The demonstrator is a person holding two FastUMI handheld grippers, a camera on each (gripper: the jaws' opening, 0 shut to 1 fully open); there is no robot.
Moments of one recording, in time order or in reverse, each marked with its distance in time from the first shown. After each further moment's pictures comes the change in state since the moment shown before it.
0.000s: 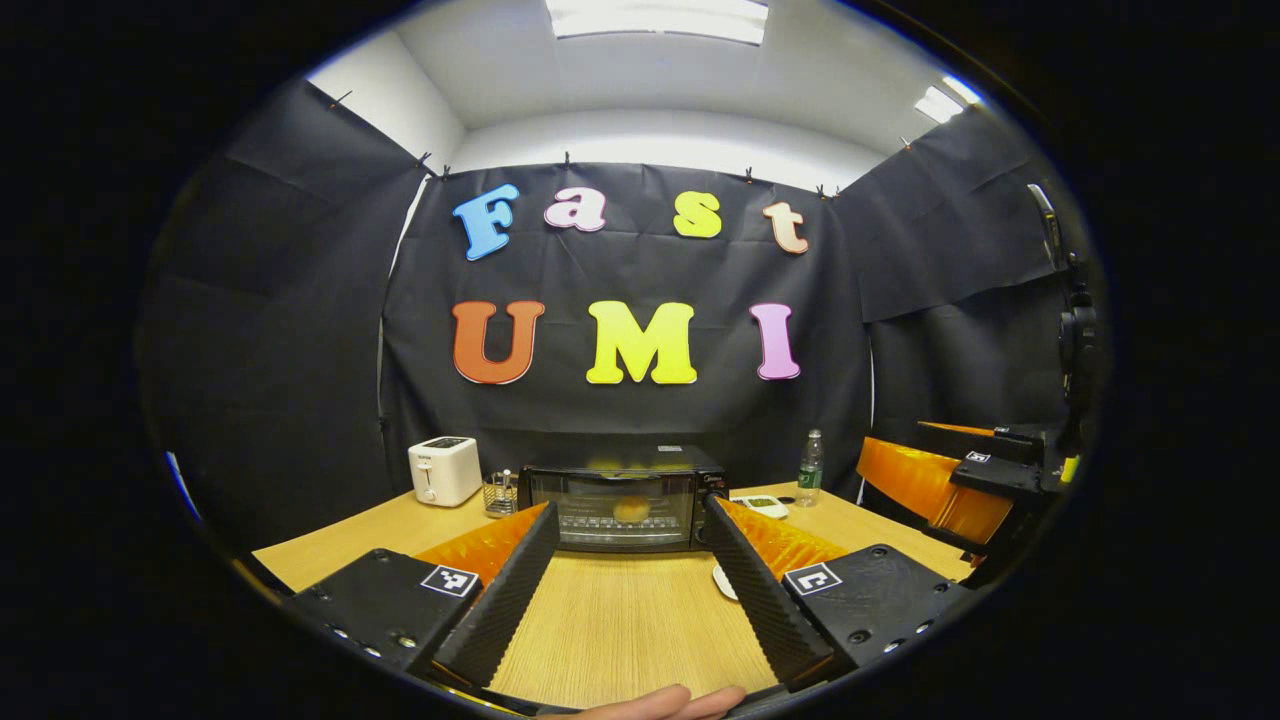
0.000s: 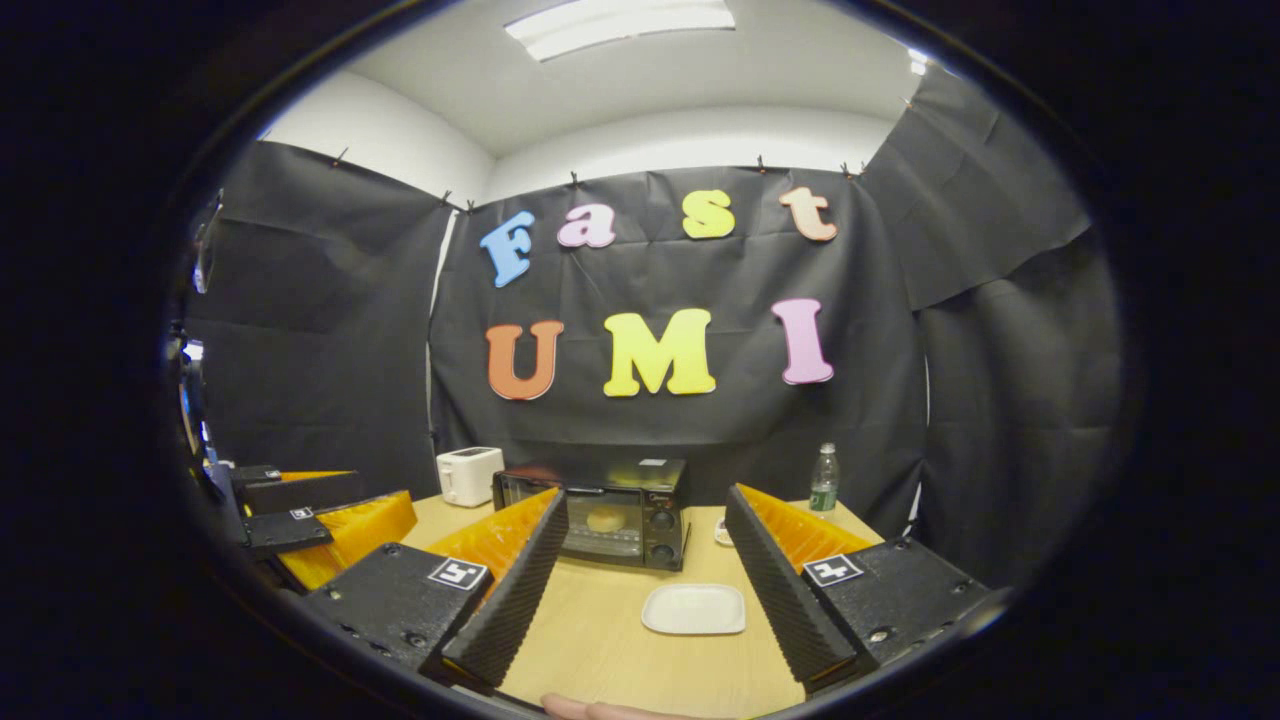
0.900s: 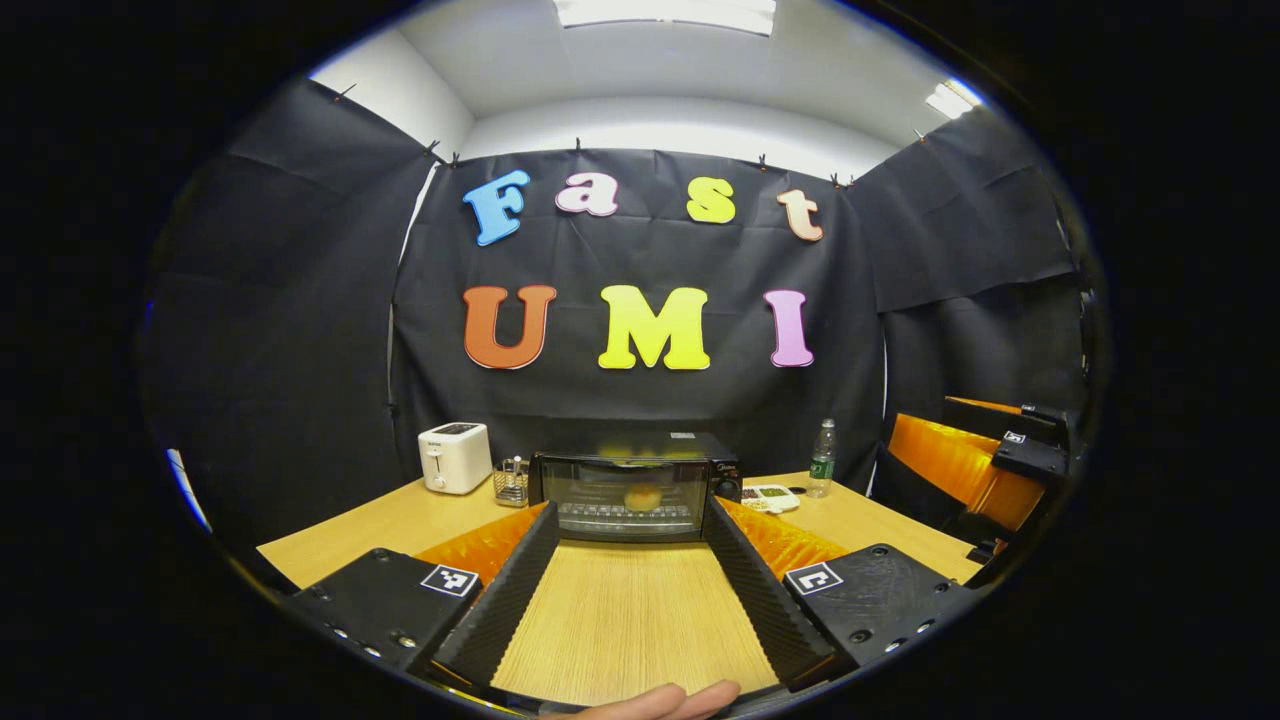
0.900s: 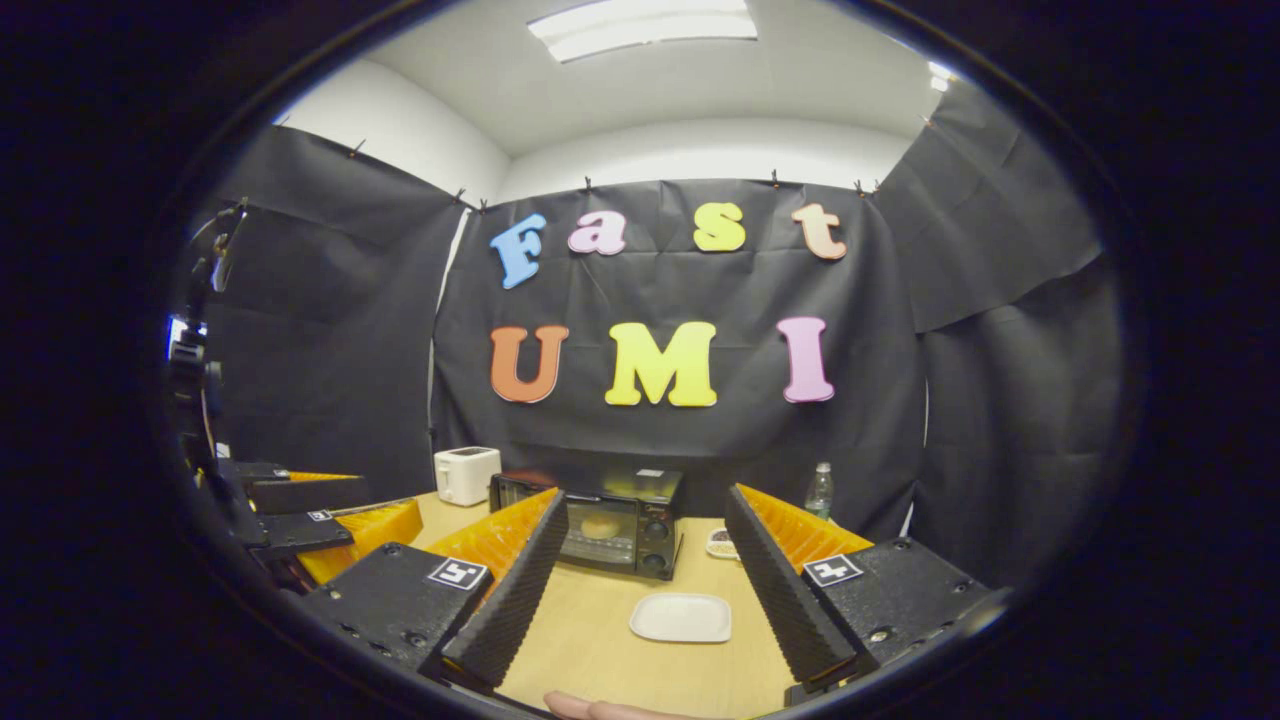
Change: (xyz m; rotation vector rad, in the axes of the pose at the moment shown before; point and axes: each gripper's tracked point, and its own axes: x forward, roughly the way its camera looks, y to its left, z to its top) left arm 0.006 0.006 -0.010 -0.003 0.054 0.023; right arm -0.005 -0.001 0.015 -0.061 -0.025 -0.004
